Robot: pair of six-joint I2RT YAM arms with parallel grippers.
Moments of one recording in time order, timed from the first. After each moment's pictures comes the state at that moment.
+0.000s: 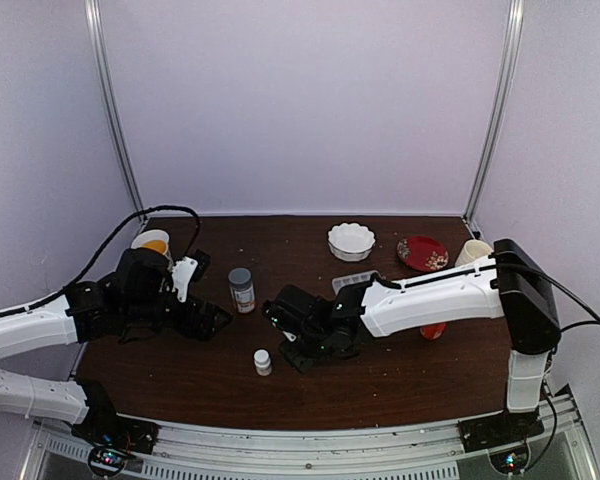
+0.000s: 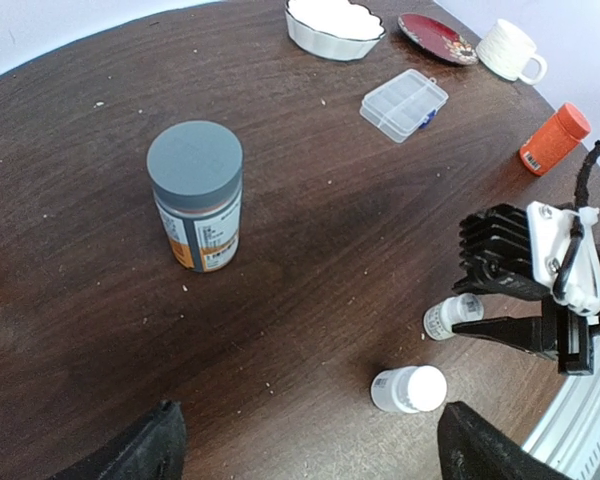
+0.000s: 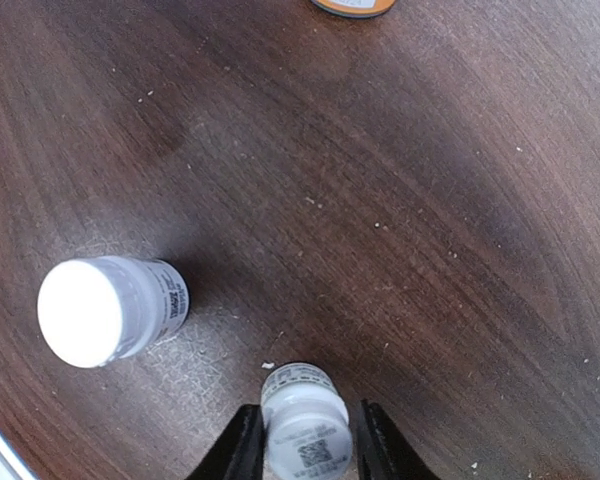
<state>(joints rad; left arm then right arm) -0.79 0.98 0.64 -0.32 0.00 -0.30 1.20 1.97 1.40 -0.51 0.25 0.31</state>
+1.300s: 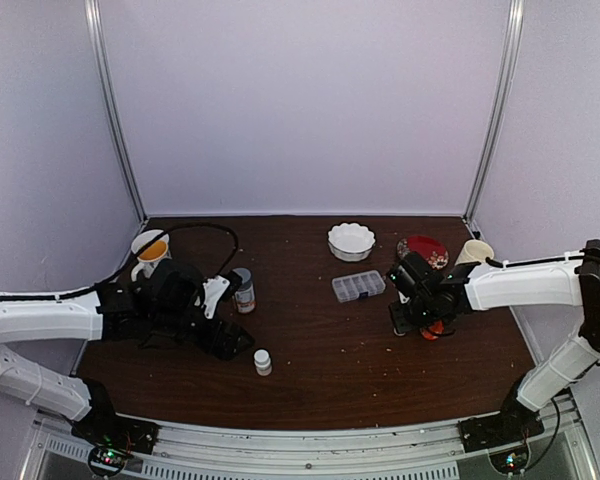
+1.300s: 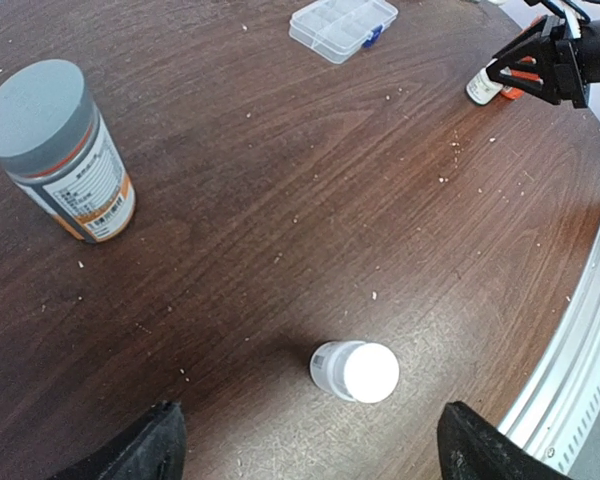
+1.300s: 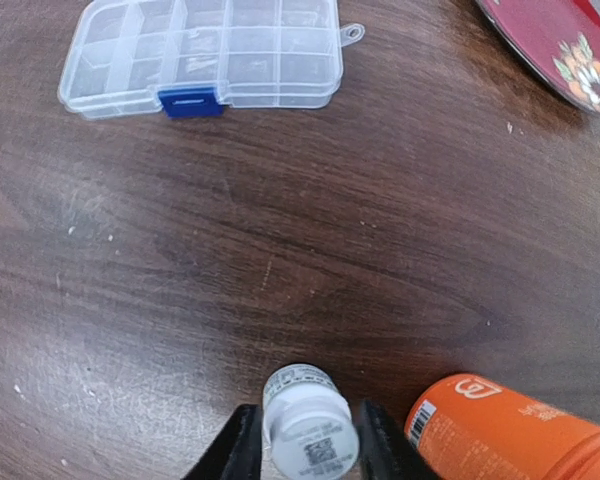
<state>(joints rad) -0.90 1.17 0.68 -0.29 0.07 -0.32 0.74 1.50 0.83 -0.43 0.33 0.41</state>
